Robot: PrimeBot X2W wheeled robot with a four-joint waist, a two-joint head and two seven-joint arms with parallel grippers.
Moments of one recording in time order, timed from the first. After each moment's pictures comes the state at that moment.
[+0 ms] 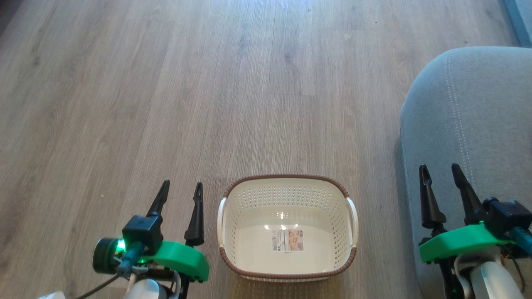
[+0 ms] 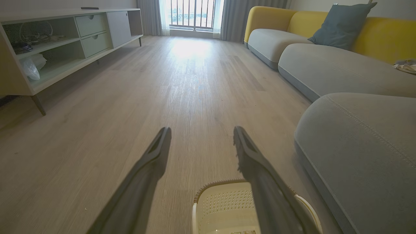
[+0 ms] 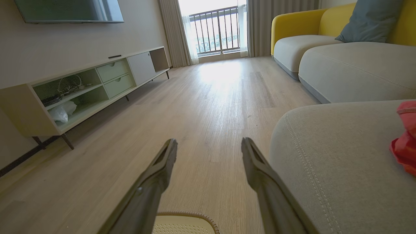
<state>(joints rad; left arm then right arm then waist) -0.04 0.05 -0.25 0.17 -0.20 0.13 -0.26 -0.03 -0.10 -0.03 0.20 0.28 0.12 -0.26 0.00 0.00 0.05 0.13</state>
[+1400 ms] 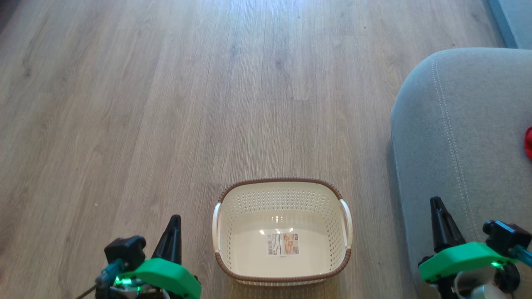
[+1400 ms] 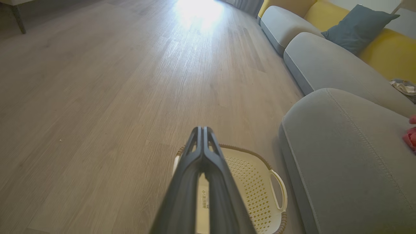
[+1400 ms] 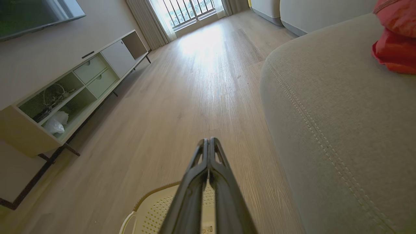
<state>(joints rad) 0.02 0.06 -0.23 0.26 -0.45 0.10 -0.21 0.02 -0.09 -0.03 0.30 0.48 0.12 -0.20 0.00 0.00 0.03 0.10</state>
